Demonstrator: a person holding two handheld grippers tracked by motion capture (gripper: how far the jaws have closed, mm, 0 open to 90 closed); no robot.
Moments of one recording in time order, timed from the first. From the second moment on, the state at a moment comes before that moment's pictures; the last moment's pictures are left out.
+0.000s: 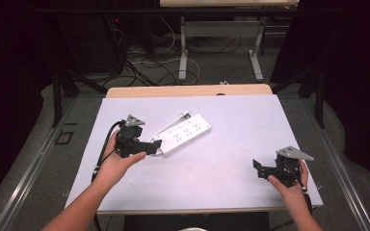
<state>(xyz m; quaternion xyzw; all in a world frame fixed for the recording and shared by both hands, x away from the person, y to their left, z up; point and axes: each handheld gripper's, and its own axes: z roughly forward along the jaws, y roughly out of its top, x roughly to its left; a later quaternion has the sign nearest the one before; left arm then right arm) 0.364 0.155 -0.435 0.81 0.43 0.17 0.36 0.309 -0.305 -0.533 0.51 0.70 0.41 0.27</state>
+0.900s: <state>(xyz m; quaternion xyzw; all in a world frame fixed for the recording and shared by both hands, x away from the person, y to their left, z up) 0.400 0.142 -0.428 0.80 0.46 0.16 0.35 0.310 -0.305 -0.535 0.52 0.70 0.41 0.27</state>
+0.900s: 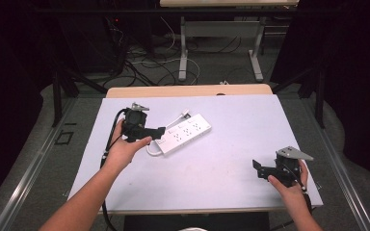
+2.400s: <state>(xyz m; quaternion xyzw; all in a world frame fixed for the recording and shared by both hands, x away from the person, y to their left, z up) 0.451 0.113 -0.443 0.77 0.51 0.14 0.34 0.312 -0.307 -0.537 0.51 0.70 0.41 0.26</state>
